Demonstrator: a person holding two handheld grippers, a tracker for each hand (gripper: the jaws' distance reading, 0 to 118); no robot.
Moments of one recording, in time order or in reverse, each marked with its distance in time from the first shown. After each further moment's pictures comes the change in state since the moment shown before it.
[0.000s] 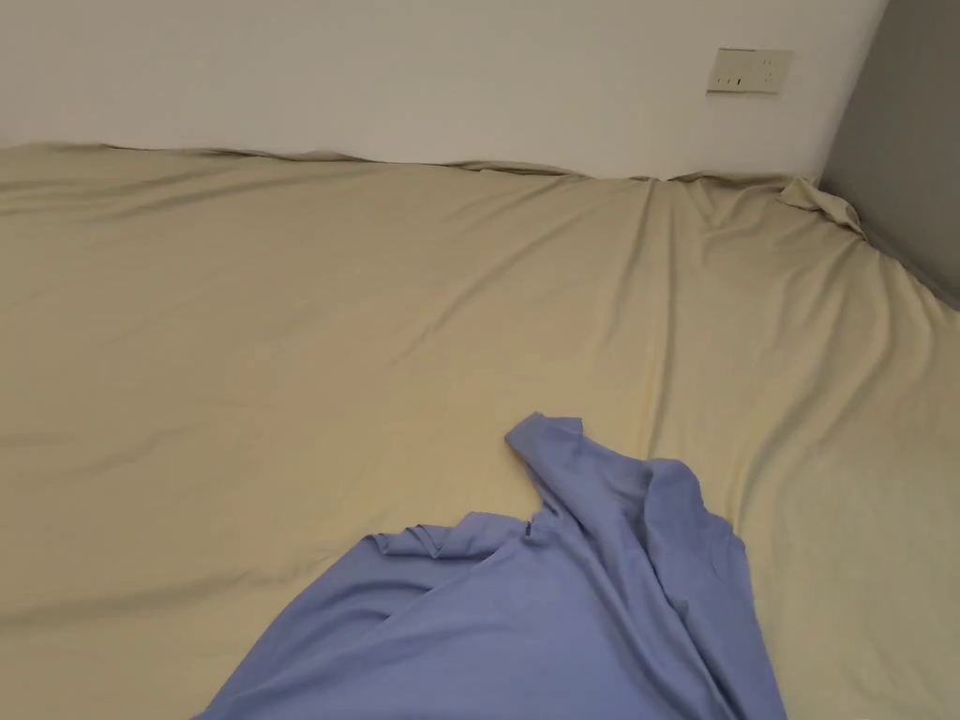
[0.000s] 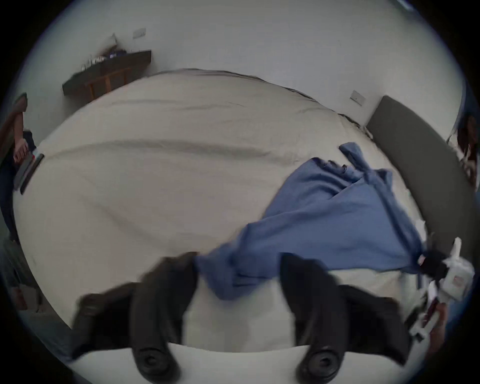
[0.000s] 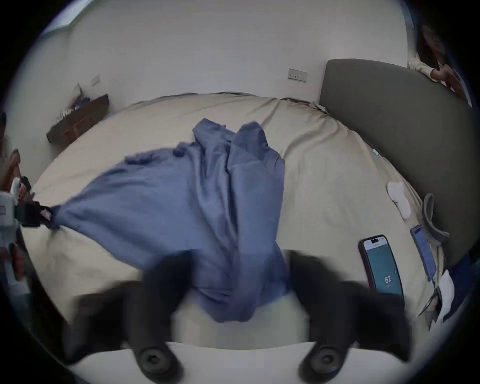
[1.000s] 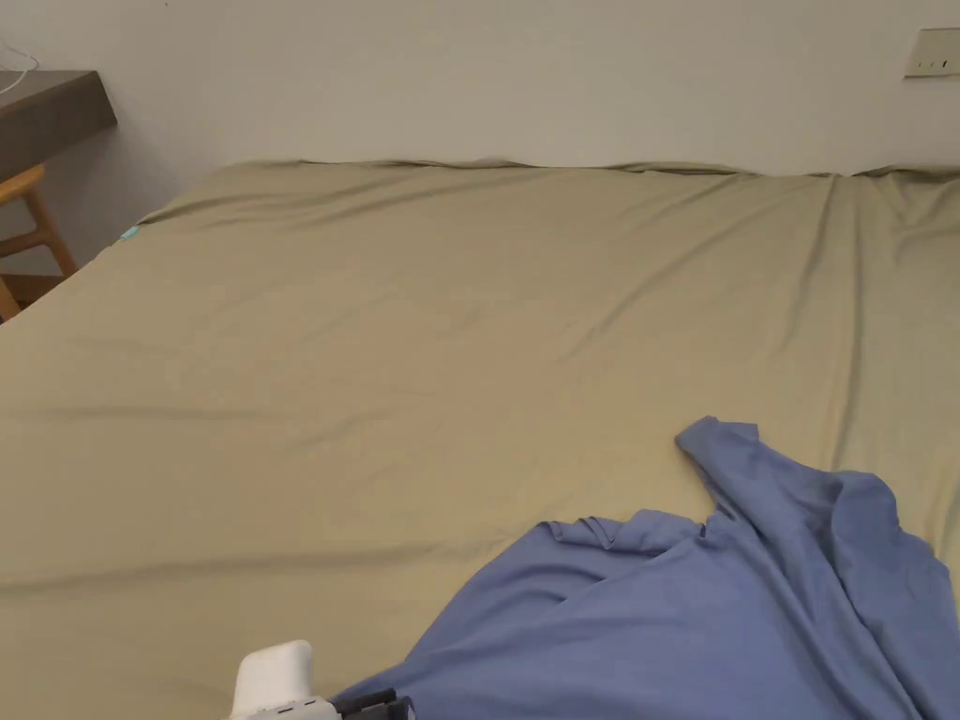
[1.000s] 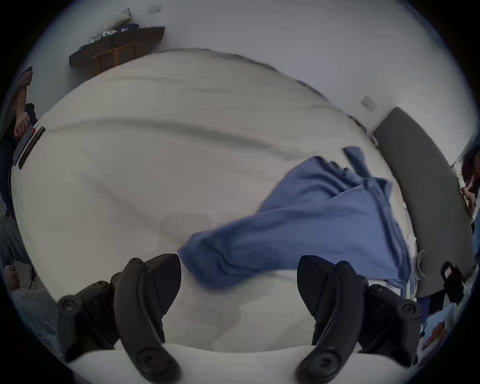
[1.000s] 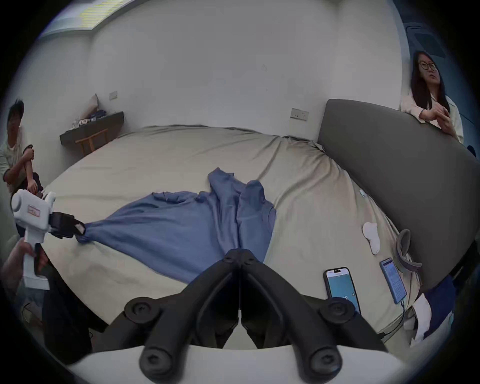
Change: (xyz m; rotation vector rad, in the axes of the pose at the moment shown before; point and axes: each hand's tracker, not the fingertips) left arm -0.003 0.004 -0.033 -0.094 0.056 0.080; right arm -0.021 0.028 0.093 0.152 -0.052 0.113
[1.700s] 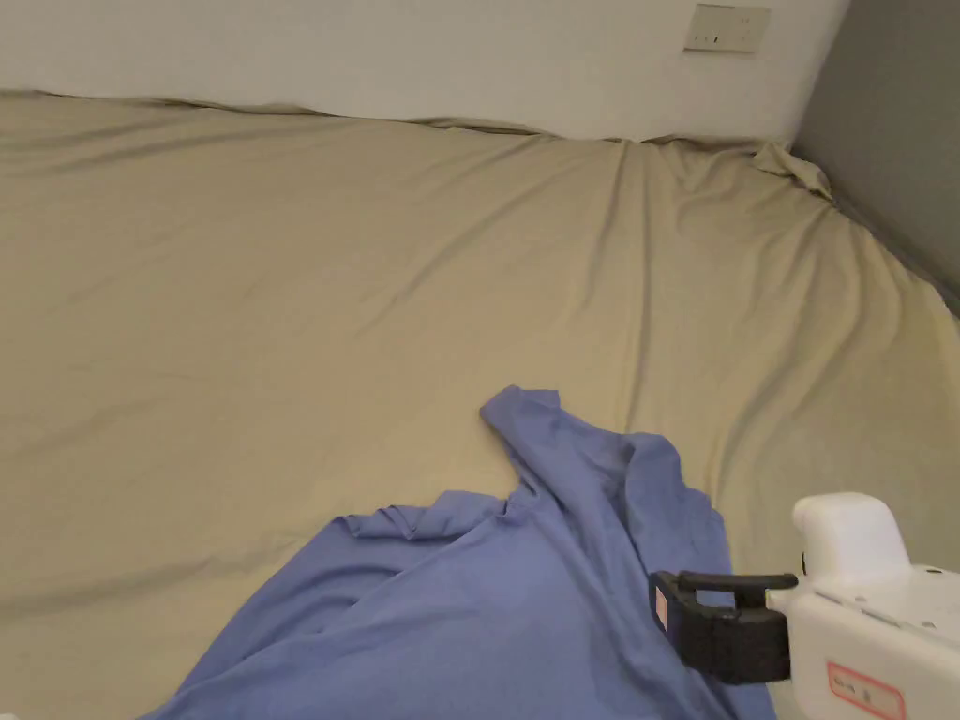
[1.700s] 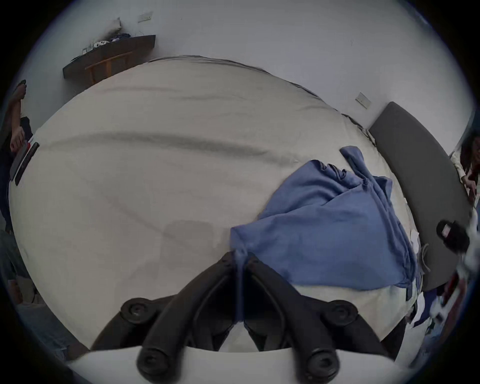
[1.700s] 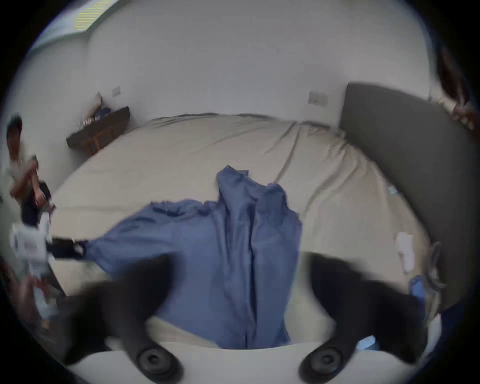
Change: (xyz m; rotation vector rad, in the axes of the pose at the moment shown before) left arm 0.012 0.006 0.016 0.057 -0.010 -0.063; right arm 0.037 0.082 -0.123 -0.151 0.212 -0.113
